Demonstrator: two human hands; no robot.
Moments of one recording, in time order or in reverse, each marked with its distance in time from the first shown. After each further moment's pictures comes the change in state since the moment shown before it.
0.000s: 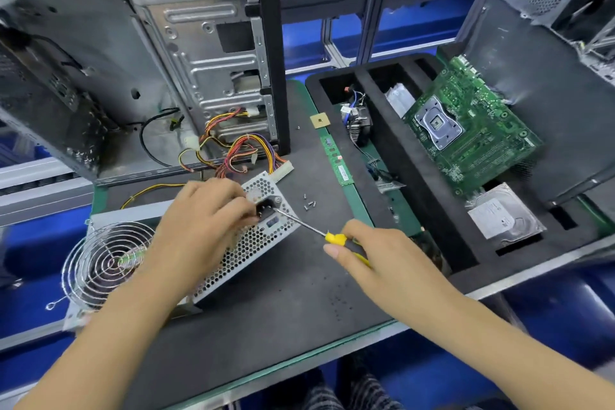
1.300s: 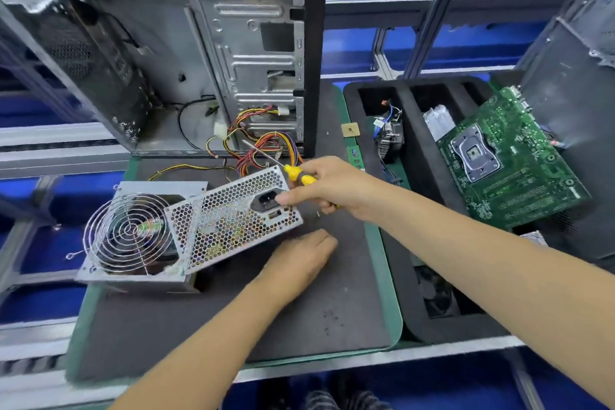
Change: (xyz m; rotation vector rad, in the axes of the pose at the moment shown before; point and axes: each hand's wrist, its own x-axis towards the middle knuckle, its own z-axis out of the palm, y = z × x) left_hand 0.012 0.081 0.112 -0.129 -0.341 -0.266; right_hand 0.142 -0.005 -0.005 0.754 -0.522 0.094
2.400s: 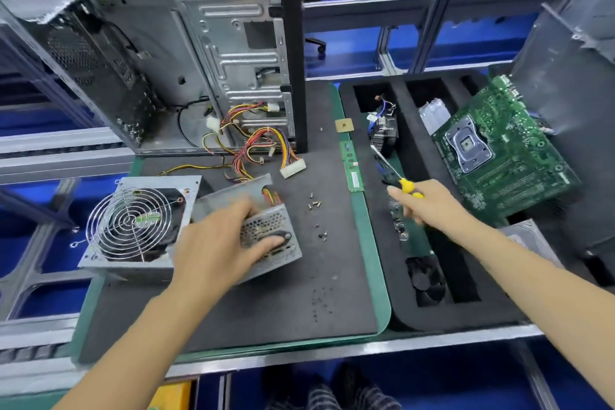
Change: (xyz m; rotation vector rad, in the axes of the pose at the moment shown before) left_hand -0.047 0.005 -0.084 0.142 0.274 -0.452; right_hand -0.053 0.139 -0.105 -0.288 0.502 0.042
